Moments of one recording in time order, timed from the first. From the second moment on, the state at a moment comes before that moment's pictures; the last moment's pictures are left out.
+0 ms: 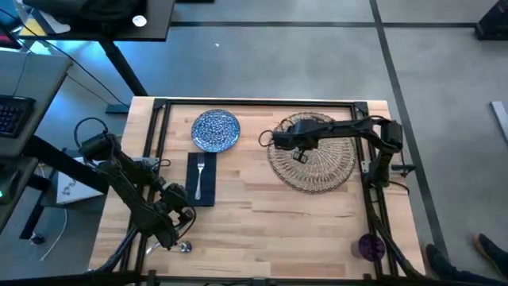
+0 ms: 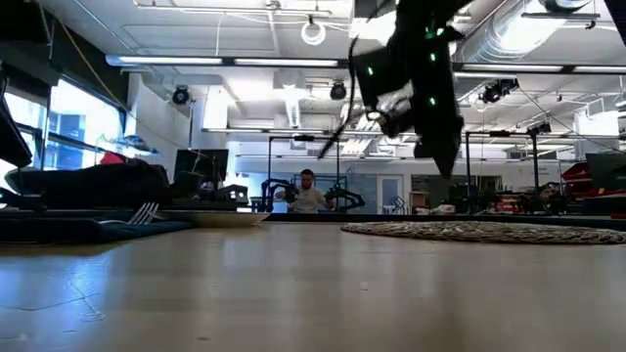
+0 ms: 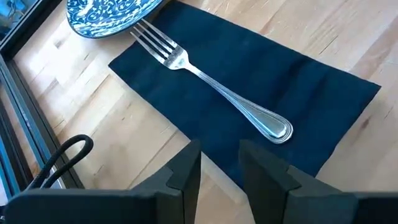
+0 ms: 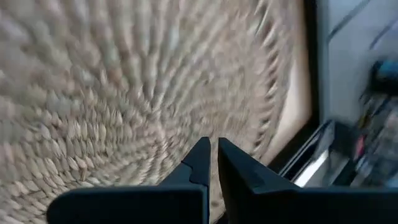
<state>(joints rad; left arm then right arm) -0.95 1.57 0.87 -1.28 -0.63 -1.72 -0.21 1.84 1.27 -1.27 0.54 0.42</state>
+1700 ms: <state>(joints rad) -0.60 1.57 0.87 -0.52 -1.01 -0.99 0.29 1.85 1.02 -0.31 0.43 0.65</state>
